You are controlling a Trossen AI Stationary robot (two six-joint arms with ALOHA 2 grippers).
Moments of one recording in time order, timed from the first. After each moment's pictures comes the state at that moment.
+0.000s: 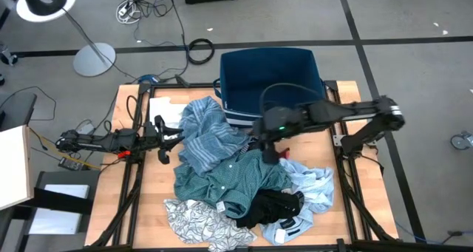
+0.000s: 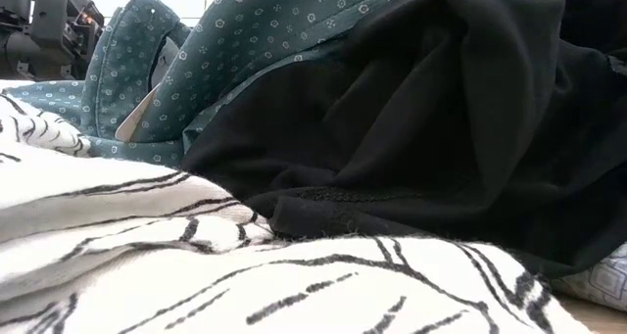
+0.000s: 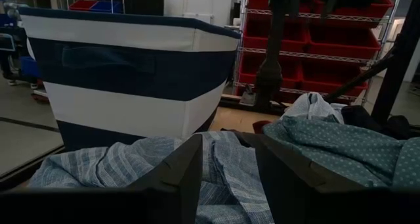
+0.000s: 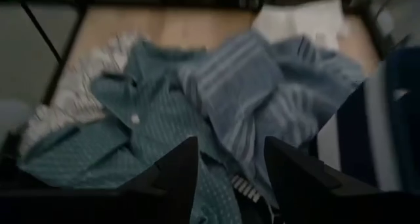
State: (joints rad) left arm -0.13 0.00 0.01 0.06 -0.37 -0.08; right arm 0.12 1.52 1.58 -0.80 0.11 0.05
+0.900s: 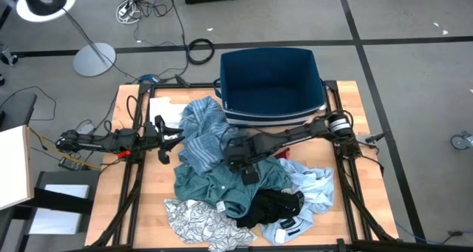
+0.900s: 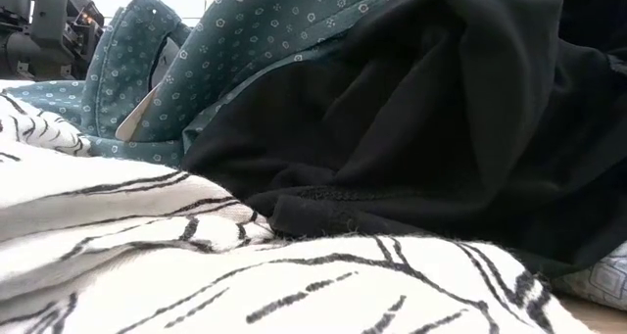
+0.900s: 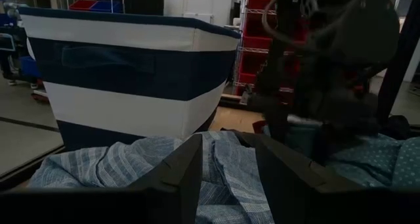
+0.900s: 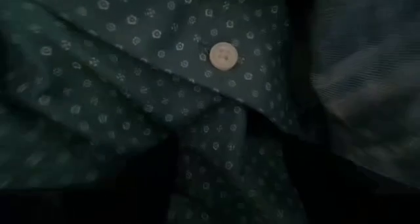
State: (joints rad) left arm -0.13 0.00 0.01 0.06 -0.37 -0.08; right arm 0.15 2.07 1.67 -0.87 0.10 -0.08
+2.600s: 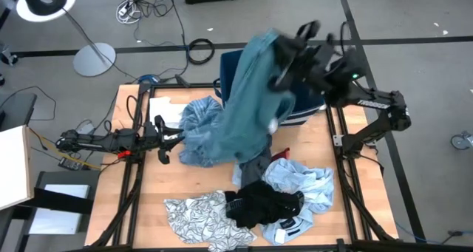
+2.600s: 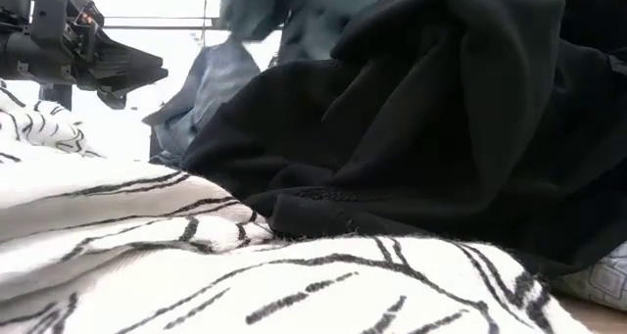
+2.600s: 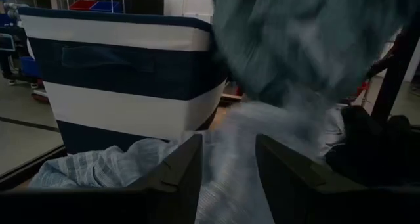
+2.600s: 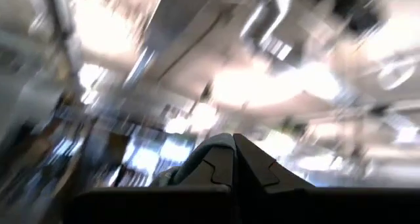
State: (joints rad) left arm -0.13 0.00 0.01 0.06 -0.37 -0.08; right arm -0.08 1.42 1.67 0.52 0.23 -0.42
